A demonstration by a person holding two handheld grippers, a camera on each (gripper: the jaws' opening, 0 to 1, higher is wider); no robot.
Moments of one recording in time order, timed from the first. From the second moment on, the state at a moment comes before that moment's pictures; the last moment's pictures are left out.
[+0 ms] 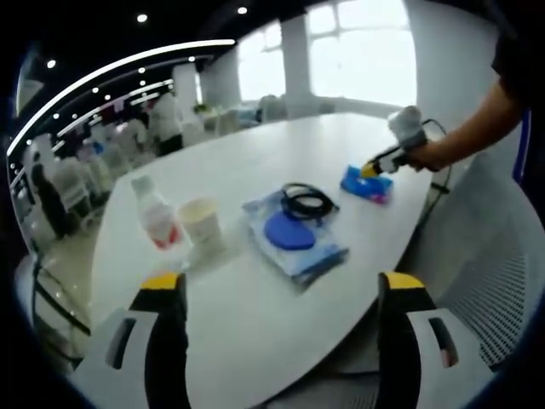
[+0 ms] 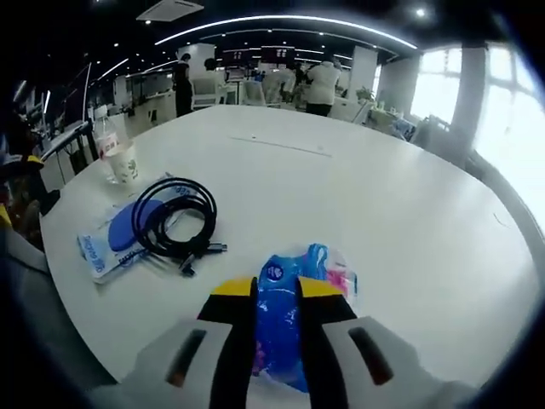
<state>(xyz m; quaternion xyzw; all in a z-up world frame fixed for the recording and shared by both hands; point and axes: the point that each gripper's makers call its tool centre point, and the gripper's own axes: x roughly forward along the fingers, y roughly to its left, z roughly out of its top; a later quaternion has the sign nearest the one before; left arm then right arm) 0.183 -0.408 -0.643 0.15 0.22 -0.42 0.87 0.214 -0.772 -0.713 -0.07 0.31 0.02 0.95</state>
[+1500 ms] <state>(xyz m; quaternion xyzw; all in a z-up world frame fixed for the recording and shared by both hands) 0.182 -0.407 -0.646 0.15 0.23 -0.42 0.87 0.253 -0.702 -0.748 0.17 0.35 0.03 0.92</state>
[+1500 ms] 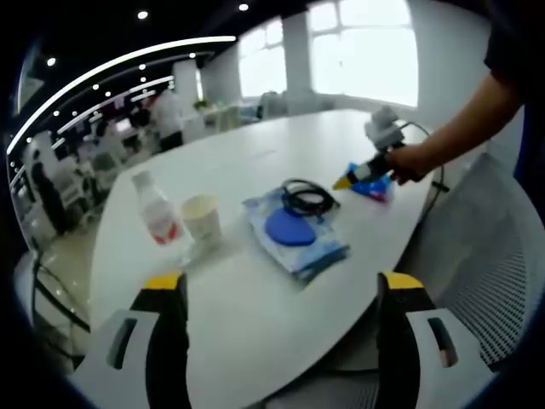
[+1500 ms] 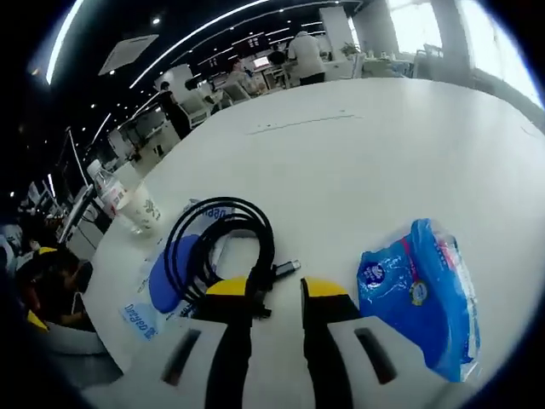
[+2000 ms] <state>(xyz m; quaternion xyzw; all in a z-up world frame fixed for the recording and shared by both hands) 0.183 -0.407 -0.646 0.15 0.24 -0.42 0.87 0.267 -0.697 -0.763 0.24 0.37 -0.03 0.90</state>
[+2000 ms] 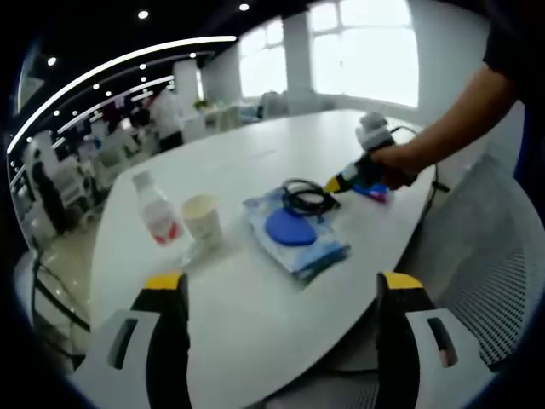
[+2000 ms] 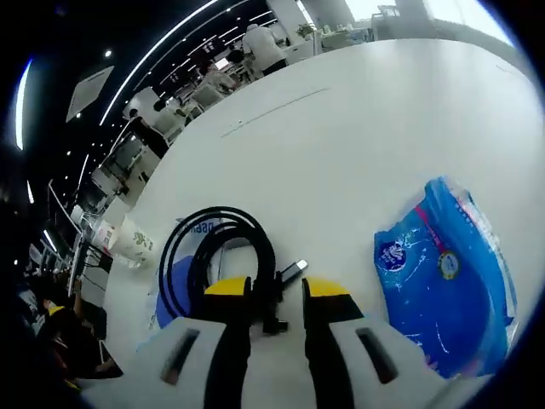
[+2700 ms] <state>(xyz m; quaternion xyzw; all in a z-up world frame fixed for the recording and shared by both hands) 0.183 -0.406 -0.645 0.15 0.23 -0.41 0.87 0.272 -0.693 -0.763 0.18 0.39 -0.03 0.90</state>
